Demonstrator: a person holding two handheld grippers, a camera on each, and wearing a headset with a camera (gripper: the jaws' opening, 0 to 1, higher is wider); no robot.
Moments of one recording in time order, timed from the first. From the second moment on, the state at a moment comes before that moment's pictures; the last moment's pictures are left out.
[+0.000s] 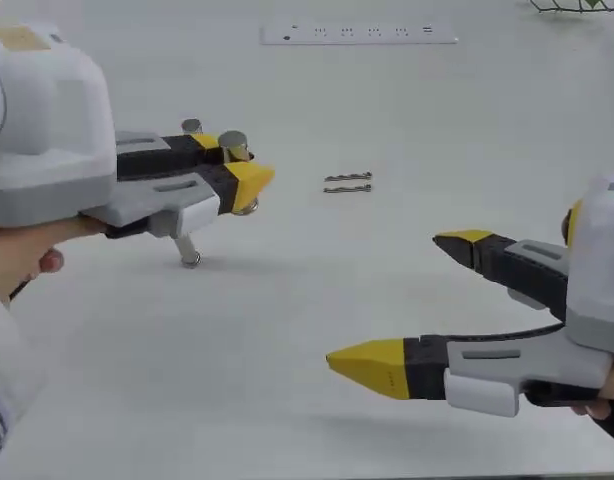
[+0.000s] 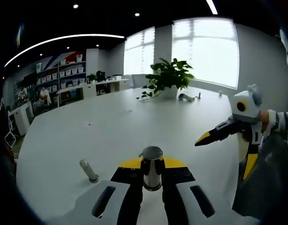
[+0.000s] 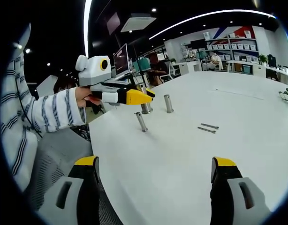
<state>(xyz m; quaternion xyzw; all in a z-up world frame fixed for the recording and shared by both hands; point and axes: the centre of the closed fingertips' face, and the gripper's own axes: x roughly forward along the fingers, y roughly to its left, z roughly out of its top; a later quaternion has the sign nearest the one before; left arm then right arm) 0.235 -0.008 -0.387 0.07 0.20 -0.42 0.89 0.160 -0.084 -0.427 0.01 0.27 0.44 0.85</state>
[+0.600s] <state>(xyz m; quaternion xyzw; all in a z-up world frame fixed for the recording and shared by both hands) 0.205 -0.034 -0.431 0.08 0.23 -0.44 0.87 0.158 -0.085 -0.436 0.02 0.29 0.45 0.85</state>
